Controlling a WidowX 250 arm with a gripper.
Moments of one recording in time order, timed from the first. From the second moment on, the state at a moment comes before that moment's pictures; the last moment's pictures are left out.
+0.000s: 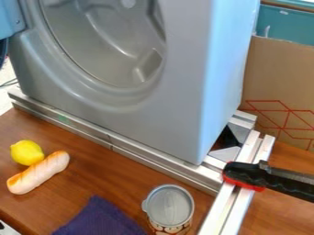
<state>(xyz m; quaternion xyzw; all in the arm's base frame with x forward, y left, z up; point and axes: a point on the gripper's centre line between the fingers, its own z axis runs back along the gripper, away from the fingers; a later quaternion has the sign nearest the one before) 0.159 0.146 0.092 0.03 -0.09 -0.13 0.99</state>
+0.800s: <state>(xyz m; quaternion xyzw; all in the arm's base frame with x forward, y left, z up) 0.172 0.006 0.069 -0.02 -0.06 -0.25 0.97</state>
